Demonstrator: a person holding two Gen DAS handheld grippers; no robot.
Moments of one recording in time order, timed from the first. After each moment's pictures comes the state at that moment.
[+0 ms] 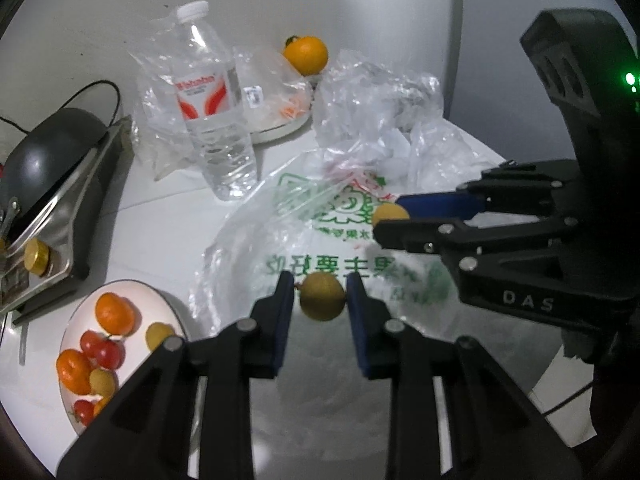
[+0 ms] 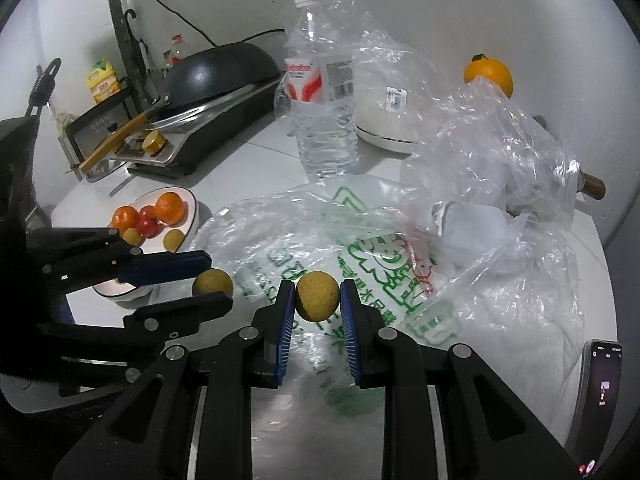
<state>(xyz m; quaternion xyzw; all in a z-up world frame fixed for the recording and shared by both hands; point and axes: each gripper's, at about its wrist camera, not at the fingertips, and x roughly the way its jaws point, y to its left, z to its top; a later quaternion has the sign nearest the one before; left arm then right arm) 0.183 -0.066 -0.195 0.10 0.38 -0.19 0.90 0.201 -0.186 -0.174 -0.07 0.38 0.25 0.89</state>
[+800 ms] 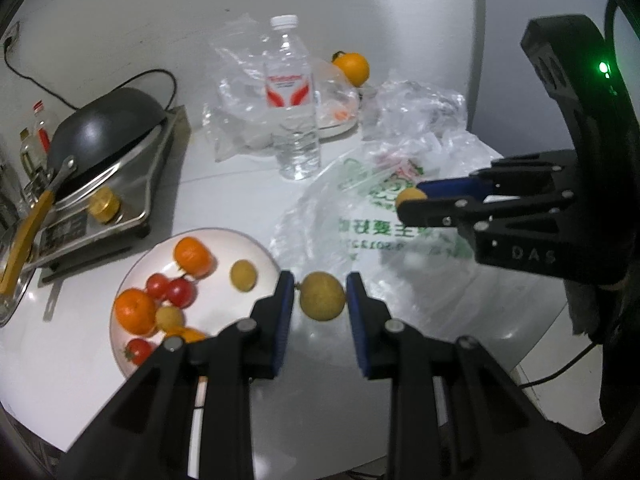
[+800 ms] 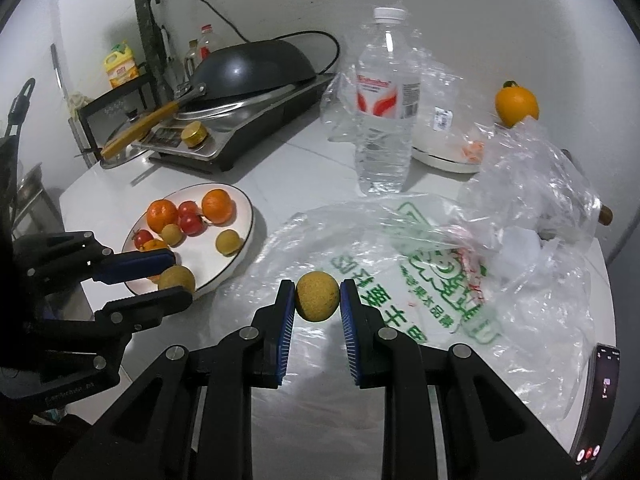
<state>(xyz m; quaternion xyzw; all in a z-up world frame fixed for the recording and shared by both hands) 0.130 0.012 -0.185 0.07 0.36 -0.14 0.92 0.172 -0.127 -0.162 -0.10 0.37 0.26 0.89</state>
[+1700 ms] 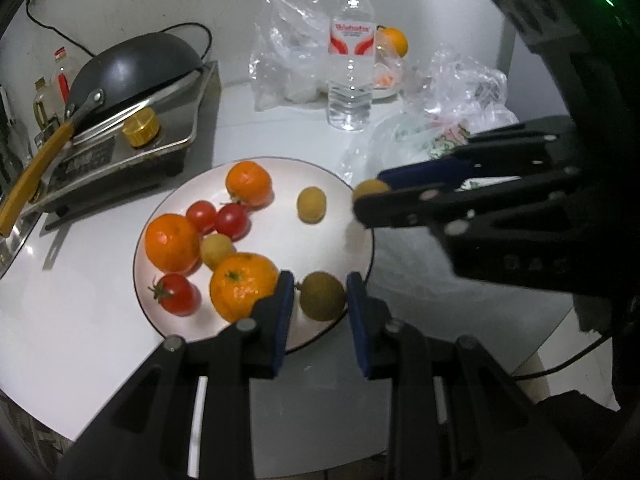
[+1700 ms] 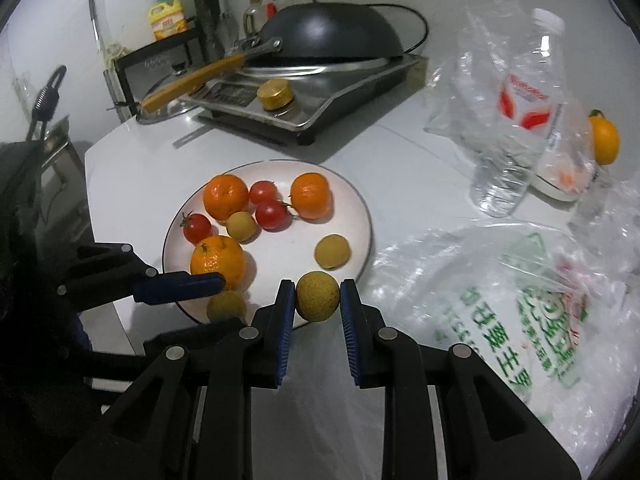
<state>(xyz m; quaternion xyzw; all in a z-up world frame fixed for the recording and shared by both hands) 0.127 0.074 -0.229 0.04 0.39 -0.12 0.91 0.177 -0.019 -0.191 -0.16 0.40 0.32 0.84</state>
